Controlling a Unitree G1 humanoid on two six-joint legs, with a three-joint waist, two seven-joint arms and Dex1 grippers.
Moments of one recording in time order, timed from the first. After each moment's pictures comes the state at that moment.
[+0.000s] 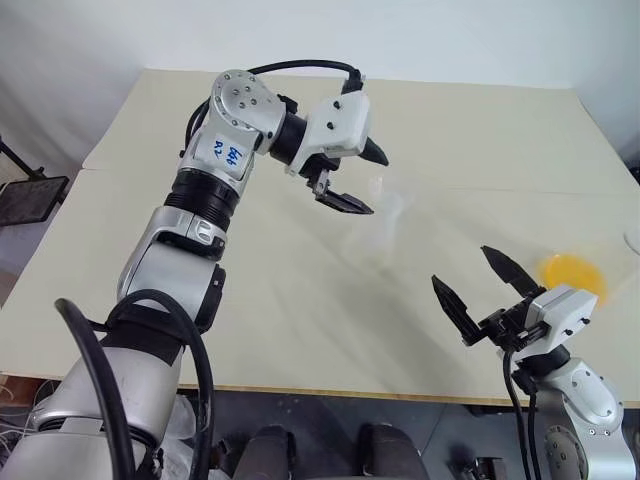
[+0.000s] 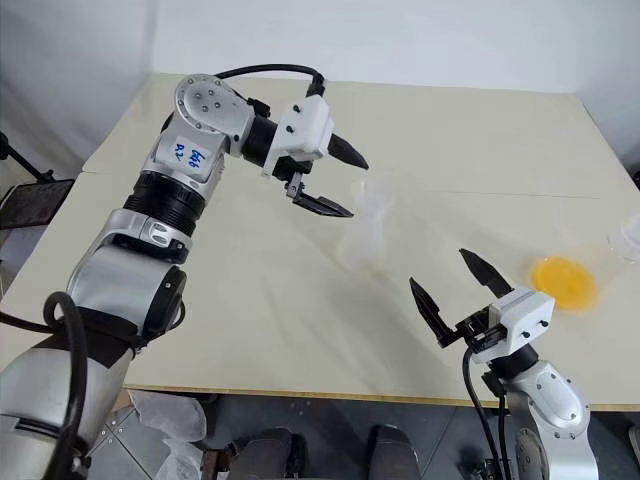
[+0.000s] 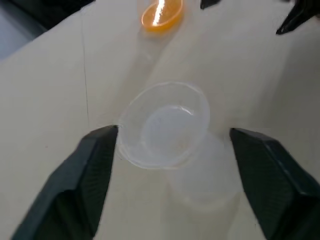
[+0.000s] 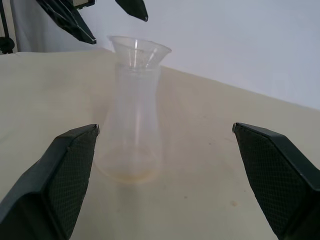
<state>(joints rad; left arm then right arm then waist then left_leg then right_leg) -1.42 0.31 -0.20 0.88 -0.02 -0.13 -1.40 0.21 -0.37 -0.25 -0.48 0.41 -0.07 0.59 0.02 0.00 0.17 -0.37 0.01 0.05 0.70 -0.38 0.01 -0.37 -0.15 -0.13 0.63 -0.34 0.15</state>
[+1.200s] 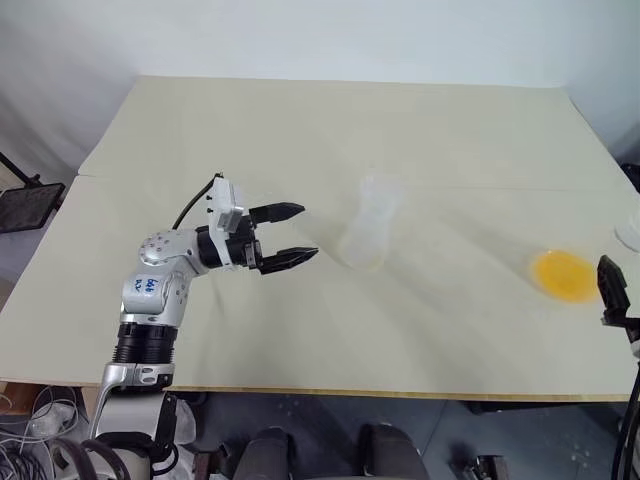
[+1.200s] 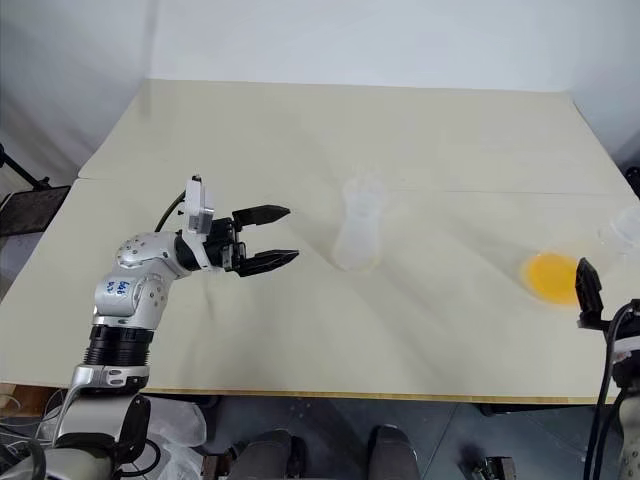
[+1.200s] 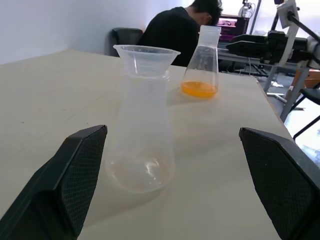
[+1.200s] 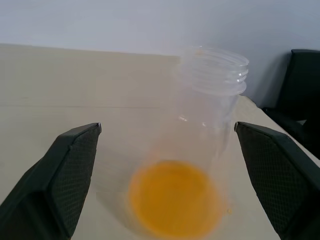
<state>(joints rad) -0.62 0.42 0.08 0.16 -0.44 0.29 -1.14 0.17 -0.53 -0.72 -0.26 0.61 0.18 0.29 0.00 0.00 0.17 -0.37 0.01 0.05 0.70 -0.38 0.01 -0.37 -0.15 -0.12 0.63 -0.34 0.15</state>
